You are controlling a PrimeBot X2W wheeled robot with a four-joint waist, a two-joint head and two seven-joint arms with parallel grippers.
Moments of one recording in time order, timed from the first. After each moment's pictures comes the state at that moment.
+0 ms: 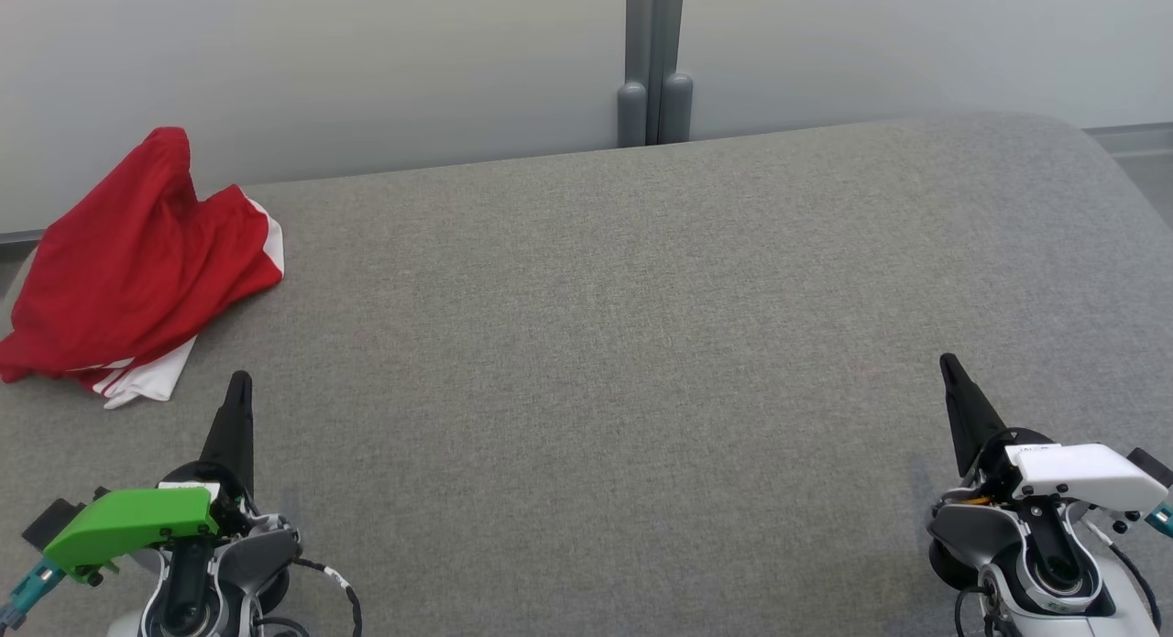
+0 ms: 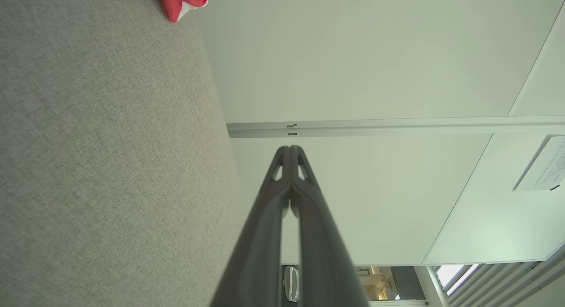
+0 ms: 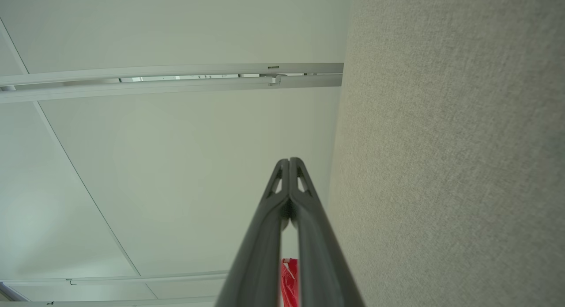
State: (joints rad) left arm -0.19 0.05 0.14 0.33 -1.60 -0.13 0.14; right arm -0.17 -0.05 -0.10 0.31 1.61 0.13 0.09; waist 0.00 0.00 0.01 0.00
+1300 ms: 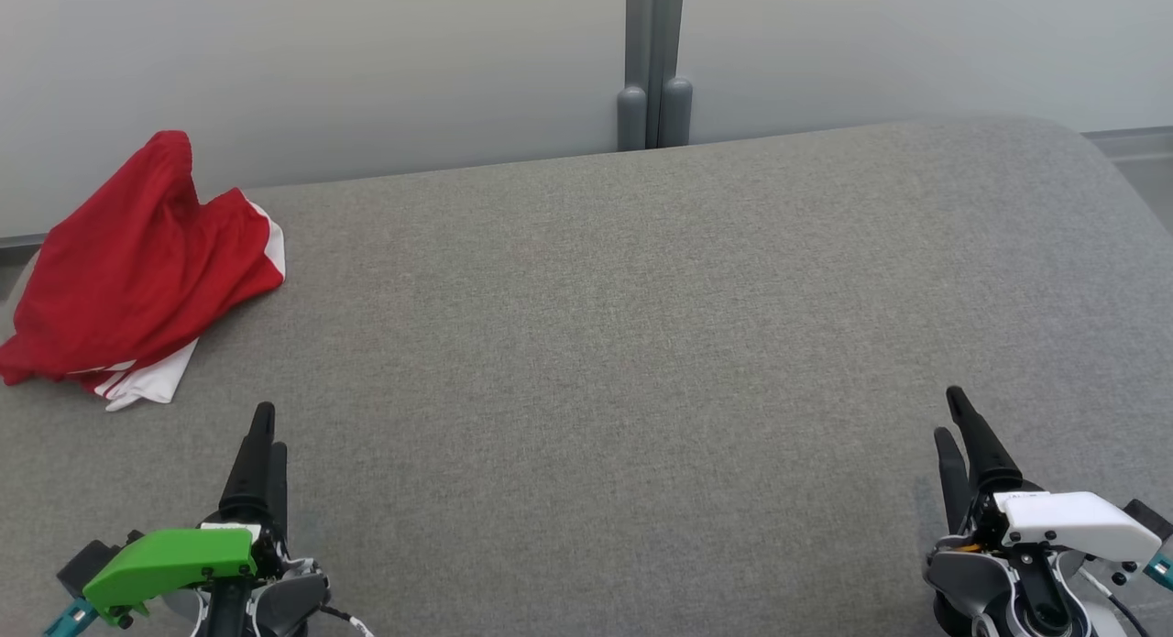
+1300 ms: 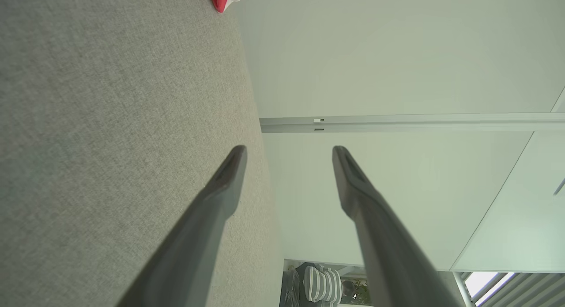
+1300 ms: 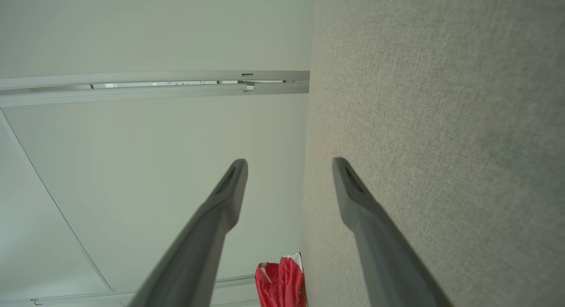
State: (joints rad) left arm -0.12 0.04 0.08 0.35 -1.56 -0.13 0.08; right arm -0.10 -0.04 -0.09 0.32 1.57 0.13 0.04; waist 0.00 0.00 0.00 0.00
